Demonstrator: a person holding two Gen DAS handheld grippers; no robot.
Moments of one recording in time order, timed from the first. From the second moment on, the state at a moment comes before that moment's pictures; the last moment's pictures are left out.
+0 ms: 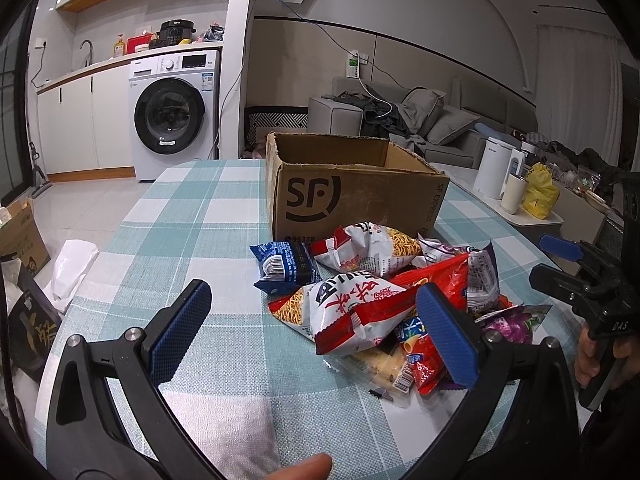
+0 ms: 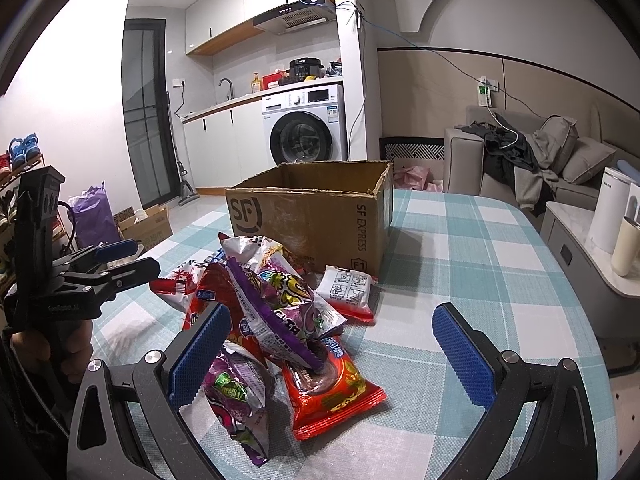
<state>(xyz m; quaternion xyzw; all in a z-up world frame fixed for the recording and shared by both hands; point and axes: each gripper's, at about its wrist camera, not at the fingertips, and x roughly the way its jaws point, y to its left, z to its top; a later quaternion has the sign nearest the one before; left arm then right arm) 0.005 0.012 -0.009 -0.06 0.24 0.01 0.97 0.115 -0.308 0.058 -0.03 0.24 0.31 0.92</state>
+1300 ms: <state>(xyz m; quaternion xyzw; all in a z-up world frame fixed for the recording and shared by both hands) 0.035 0.011 -0.015 -0.06 0.30 -0.01 0.95 0.148 -0.324 0.044 -0.04 0.34 0.28 0.90</state>
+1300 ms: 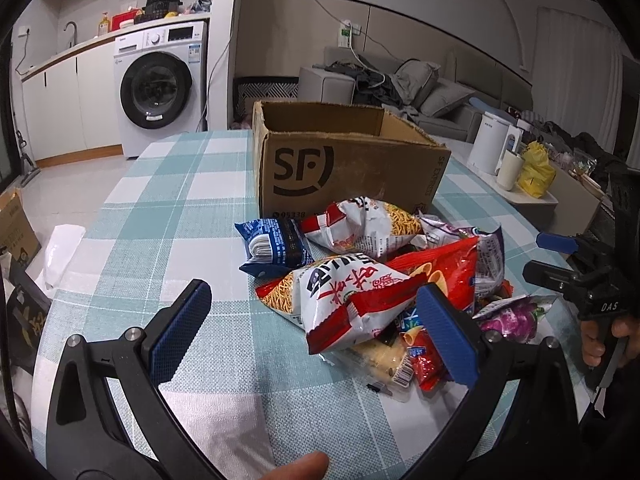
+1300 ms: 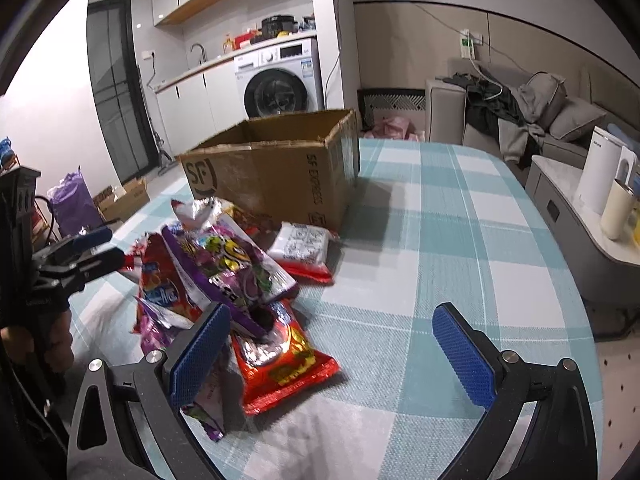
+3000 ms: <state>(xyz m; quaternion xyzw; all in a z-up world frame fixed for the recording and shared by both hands) 0.076 0.005 -0.028 -0.06 0.37 -0.05 0.93 0.195 -0.287 0.005 -0.13 0.44 0.33 0.83</state>
